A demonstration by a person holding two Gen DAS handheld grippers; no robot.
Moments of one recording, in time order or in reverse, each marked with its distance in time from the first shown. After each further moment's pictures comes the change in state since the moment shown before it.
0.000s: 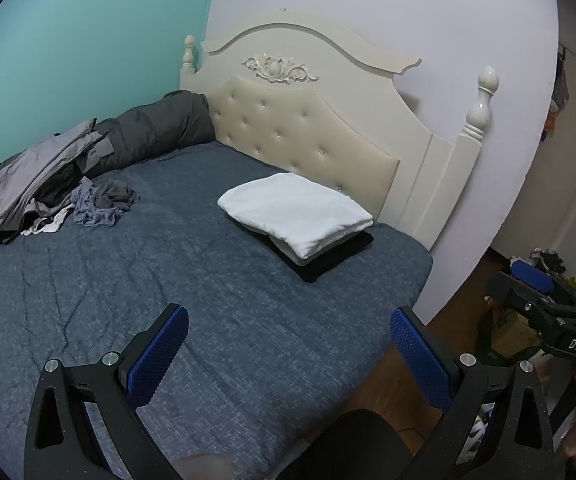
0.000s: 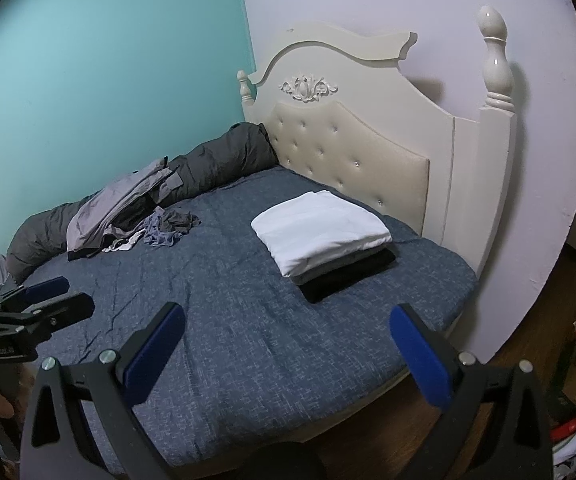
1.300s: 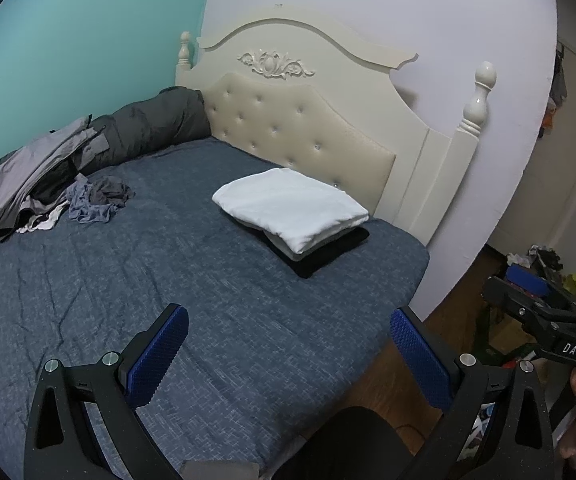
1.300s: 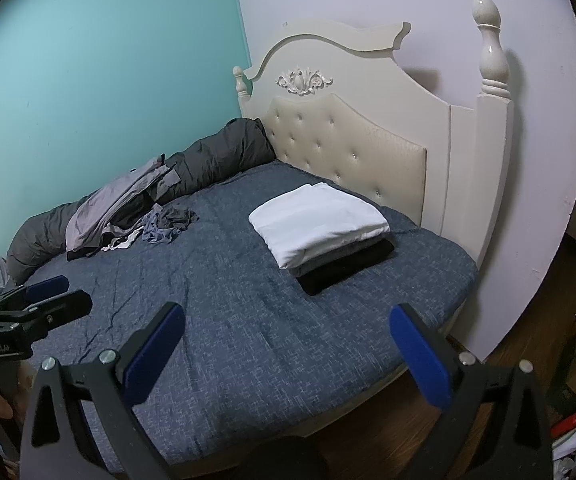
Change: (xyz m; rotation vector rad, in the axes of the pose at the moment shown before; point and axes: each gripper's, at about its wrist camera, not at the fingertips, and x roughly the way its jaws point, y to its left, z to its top) left arm 0.004 -0.003 -0.003 0.006 0.013 -0.018; right arm 0.004 -0.004 -0.005 0.020 0.015 -0.001
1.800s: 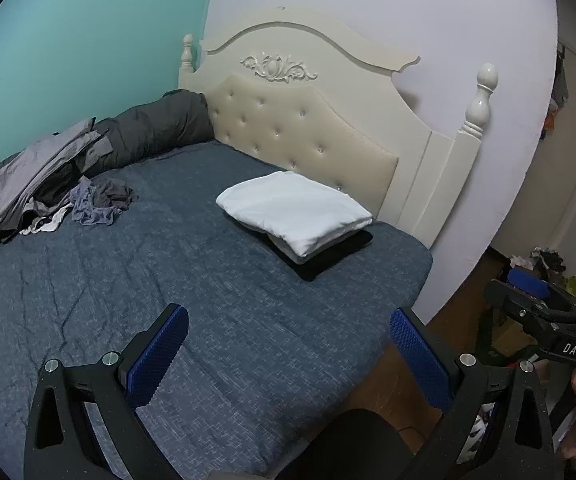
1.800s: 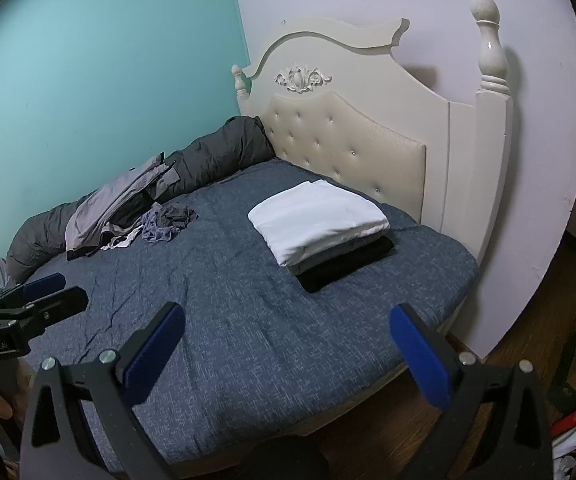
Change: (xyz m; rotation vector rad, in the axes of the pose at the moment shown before) left arm -0.002 0.001 -0.001 -0.003 -0.017 0.012; right arm 0.001 -0.001 -0.002 0.007 0.007 0.000
